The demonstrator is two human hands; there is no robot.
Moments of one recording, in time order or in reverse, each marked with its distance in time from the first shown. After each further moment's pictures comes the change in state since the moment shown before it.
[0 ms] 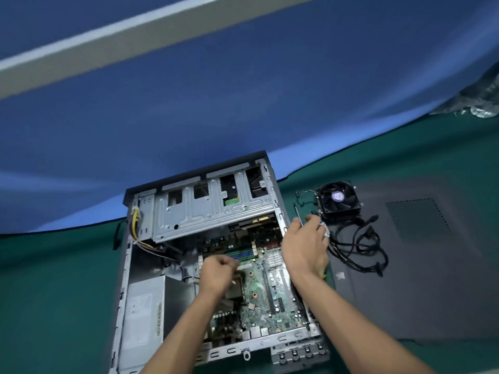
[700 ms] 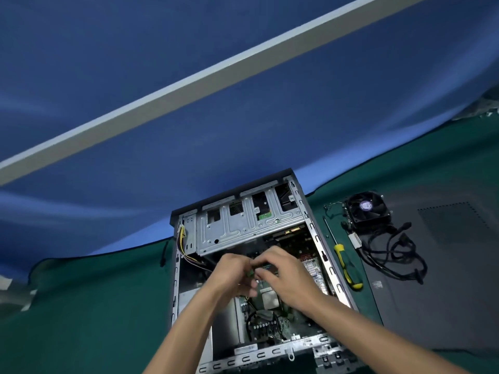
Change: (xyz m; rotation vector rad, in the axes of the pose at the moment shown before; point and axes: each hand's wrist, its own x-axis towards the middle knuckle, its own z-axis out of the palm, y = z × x) left_hand -0.051 0.056 -0.077 -0.168 -0.316 -0.041; right_hand -0.056 -0.006 0.023 0.185 -0.598 -0.761
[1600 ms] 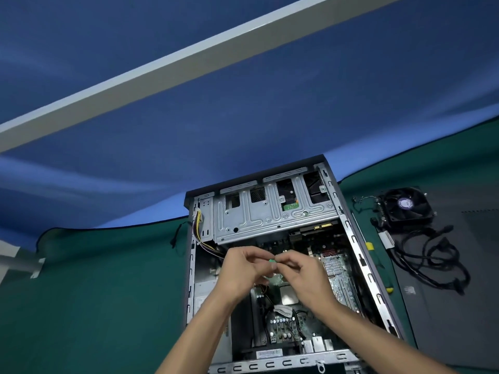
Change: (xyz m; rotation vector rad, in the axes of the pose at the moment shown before) left_hand 0.019 -0.020 -0.029 0.049 0.067 0.216; right_hand 0.017 0.022 0.039 0.272 0.129 0.143
